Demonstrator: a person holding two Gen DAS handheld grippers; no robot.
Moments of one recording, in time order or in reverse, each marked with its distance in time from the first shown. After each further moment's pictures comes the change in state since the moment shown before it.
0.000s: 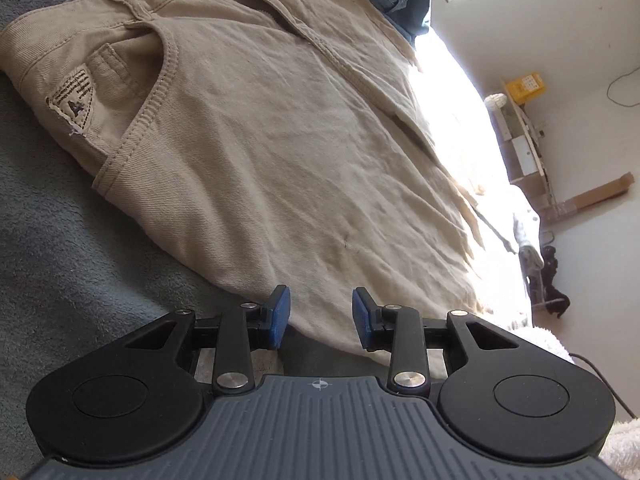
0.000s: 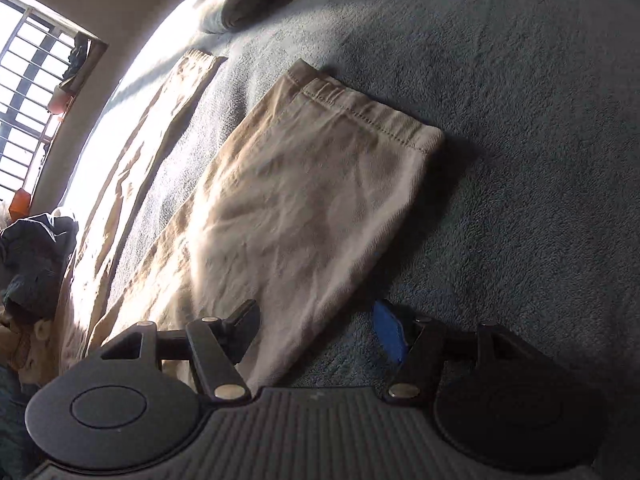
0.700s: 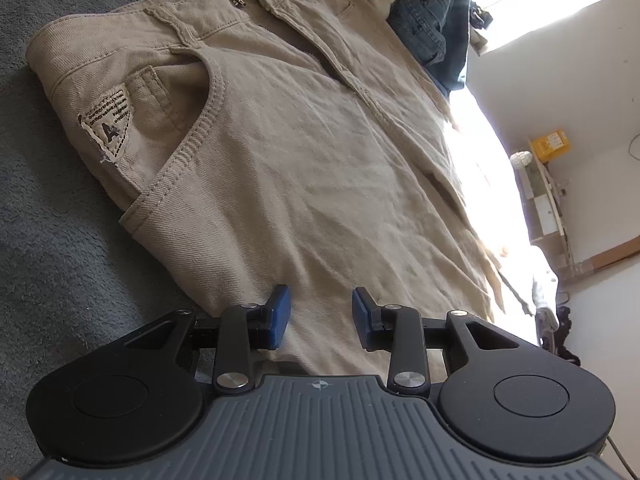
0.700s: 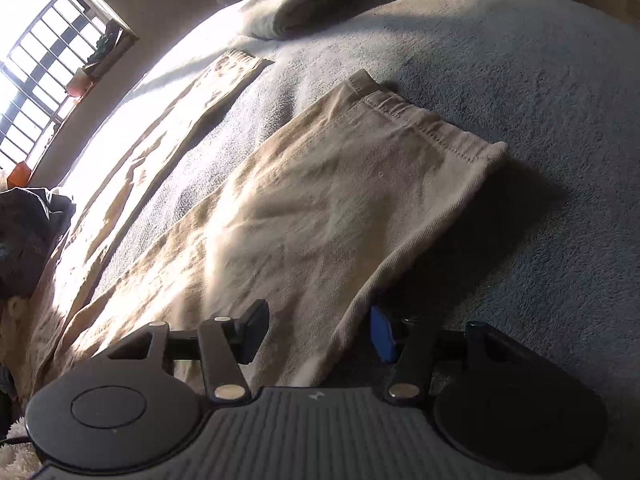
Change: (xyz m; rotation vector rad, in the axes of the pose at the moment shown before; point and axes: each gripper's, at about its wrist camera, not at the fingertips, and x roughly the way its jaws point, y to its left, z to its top) left arm 0.005 0.014 0.009 -0.090 -0.134 0.042; right arm 0.009 0.027 -0.021 -0.076 -0.110 0.007
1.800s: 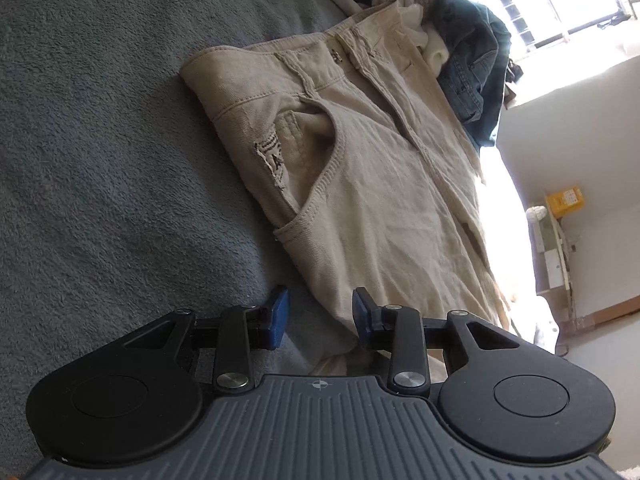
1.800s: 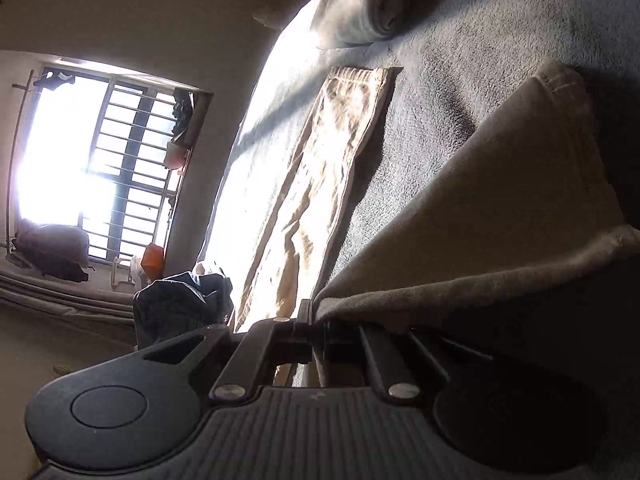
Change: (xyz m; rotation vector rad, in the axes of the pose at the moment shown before) left arm -0.048 0.050 -0.005 -0.150 -0.113 0.029; right arm 0.050 0.057 0.073 0.289 0.031 0.470
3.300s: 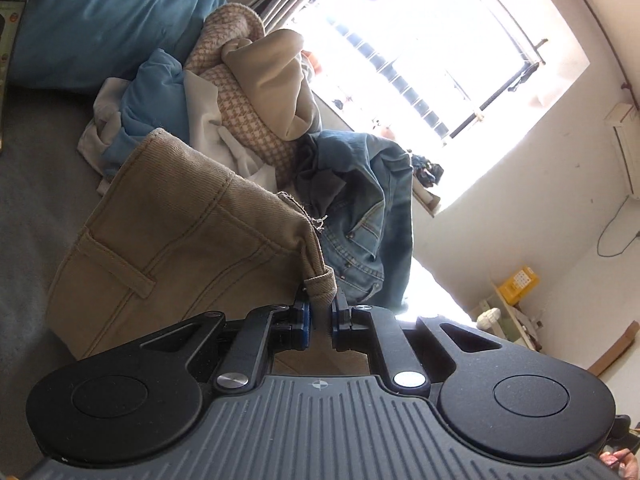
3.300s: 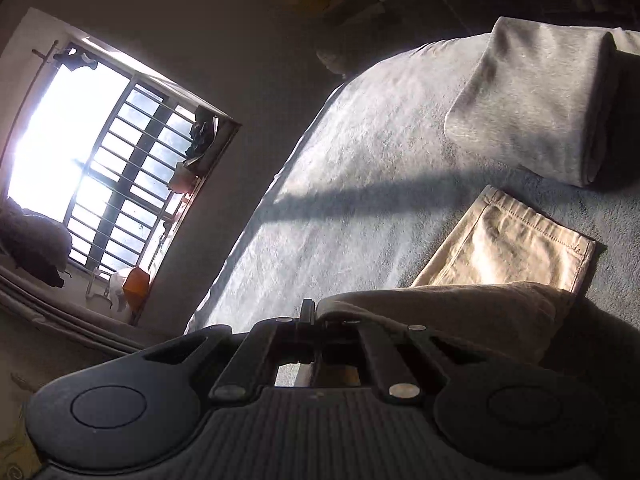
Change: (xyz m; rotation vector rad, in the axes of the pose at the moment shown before) left arm 0.085 -0.156 0.144 0.218 -0.417 -0.163; right arm 0.121 0.180 0.103 -0.206 -0.145 -0.082
